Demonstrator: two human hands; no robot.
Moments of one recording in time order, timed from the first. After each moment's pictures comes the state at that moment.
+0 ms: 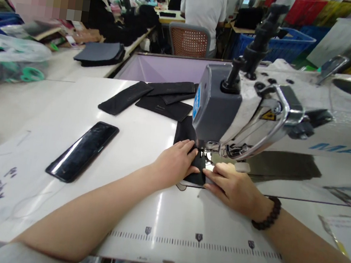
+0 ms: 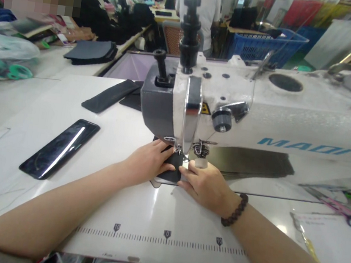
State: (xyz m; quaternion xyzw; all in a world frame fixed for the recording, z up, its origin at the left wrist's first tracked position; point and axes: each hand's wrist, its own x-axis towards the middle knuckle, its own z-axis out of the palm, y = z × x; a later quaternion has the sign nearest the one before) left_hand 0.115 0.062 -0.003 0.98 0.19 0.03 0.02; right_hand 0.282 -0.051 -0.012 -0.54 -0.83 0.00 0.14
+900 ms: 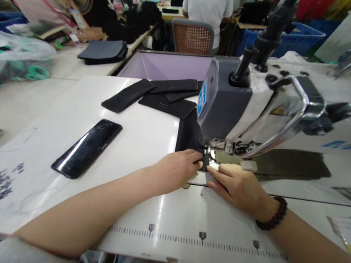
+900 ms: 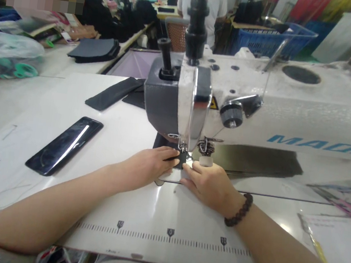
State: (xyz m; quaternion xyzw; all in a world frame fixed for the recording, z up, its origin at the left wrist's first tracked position) left_hand 0.106 0.057 0.007 1.00 0.06 0.02 0.03; right_hand 0.280 -0.051 -0.014 -0.55 -0.83 -0.01 0.12
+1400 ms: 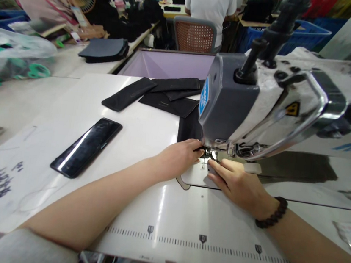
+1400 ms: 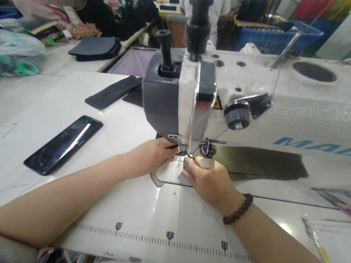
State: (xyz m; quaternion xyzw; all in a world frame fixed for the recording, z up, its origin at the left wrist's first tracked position) left_hand 0.119 0.075 -0.001 0.99 0.11 0.04 0.06; right_hand 0.280 -0.043 -0.018 -0.60 -0.79 0.01 0.13
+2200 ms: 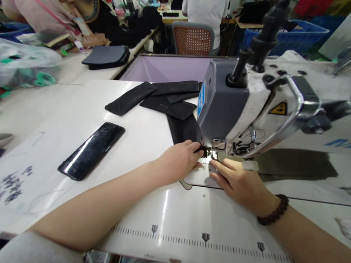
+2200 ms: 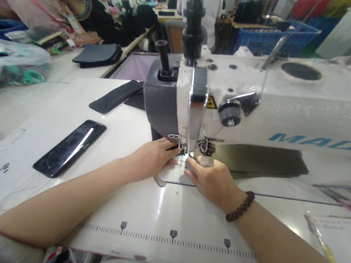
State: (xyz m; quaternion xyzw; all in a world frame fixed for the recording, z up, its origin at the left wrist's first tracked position) left_hand 0.116 0.067 0.009 0.99 0.15 0.01 0.02; right_hand 0.280 -0.046 -0.016 -0.60 -0.79 0.00 0.15
